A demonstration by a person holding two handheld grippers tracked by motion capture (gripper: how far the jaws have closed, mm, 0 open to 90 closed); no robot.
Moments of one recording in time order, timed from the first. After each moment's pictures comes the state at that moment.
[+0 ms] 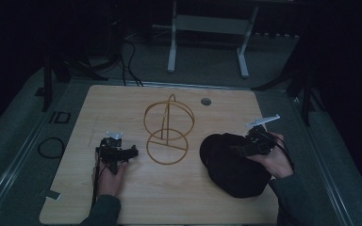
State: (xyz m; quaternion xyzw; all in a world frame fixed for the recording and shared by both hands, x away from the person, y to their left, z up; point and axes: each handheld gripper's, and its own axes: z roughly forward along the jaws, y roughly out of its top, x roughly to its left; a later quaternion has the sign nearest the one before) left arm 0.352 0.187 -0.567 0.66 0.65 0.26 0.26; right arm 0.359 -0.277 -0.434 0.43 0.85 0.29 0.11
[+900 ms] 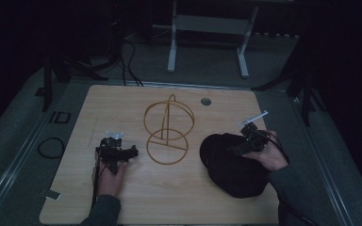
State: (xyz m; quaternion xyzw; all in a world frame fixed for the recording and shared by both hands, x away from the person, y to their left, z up) left arm 0.352 0.186 -0.568 0.66 0.65 0.26 0.26; right arm 0.381 -0.265 -0.449 0.41 0.88 0.24 0.07
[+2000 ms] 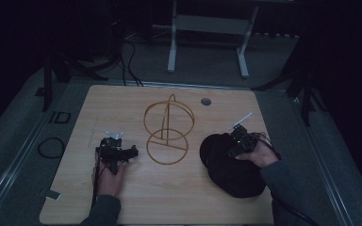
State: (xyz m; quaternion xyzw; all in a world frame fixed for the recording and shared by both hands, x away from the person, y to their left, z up) left arm 0.352 0.187 -0.567 0.66 0.65 0.26 0.26; right arm 0.398 -0.247 -0.477 0.42 0.89 0.14 0.03
